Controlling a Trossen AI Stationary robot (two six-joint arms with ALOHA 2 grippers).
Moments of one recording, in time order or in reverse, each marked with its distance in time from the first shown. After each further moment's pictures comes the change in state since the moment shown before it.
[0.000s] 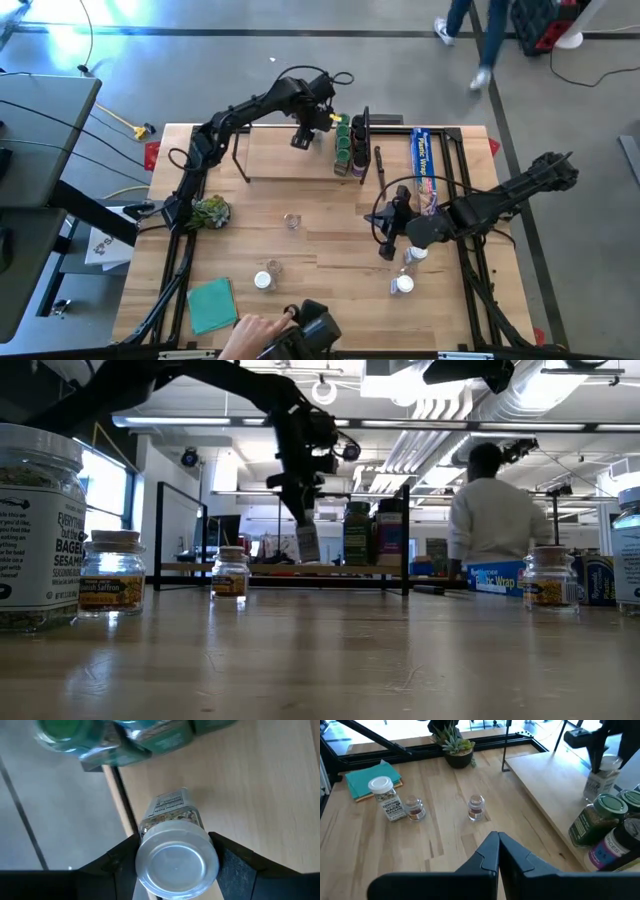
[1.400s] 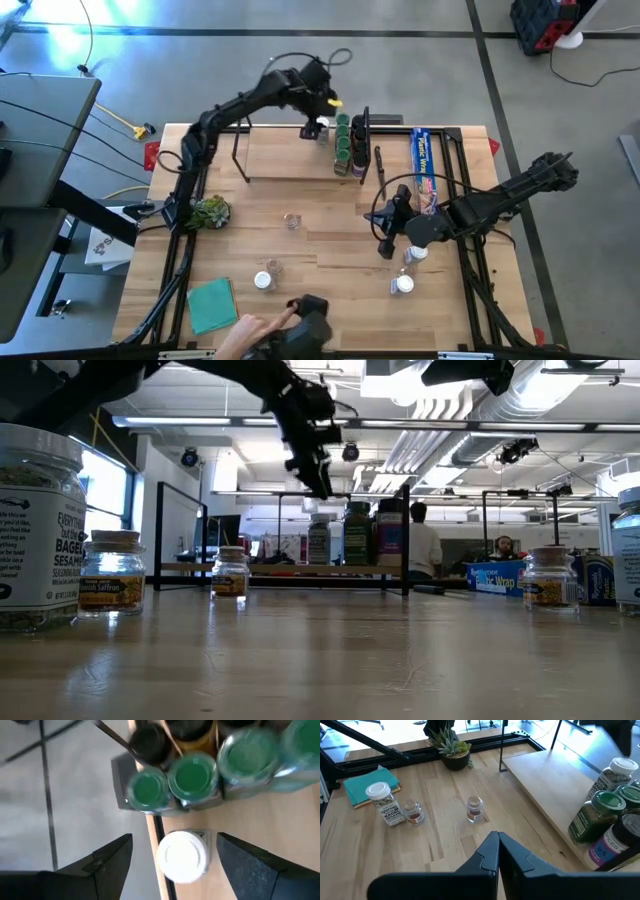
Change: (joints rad) left arm 0.008 -0.095 -0.003 0.181 0.108 -0.083; right arm -0.010 0.001 0.000 0.002 0.007 0.034
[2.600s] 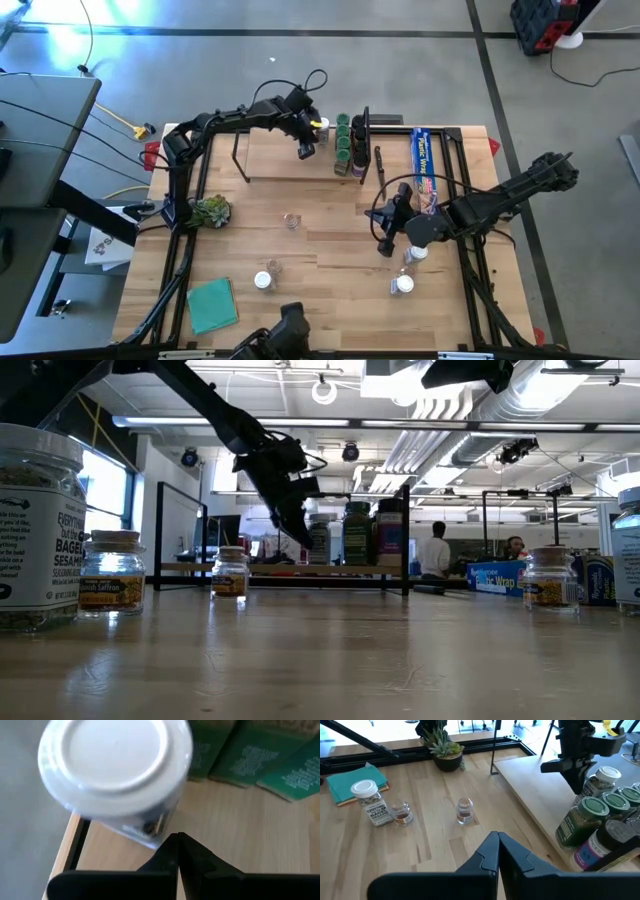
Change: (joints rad) left arm 0.080 -0.148 -0.692 0.546 0.220 -0.453; right arm 0.000 0.000 0.000 -0.008 0.045 -0.043
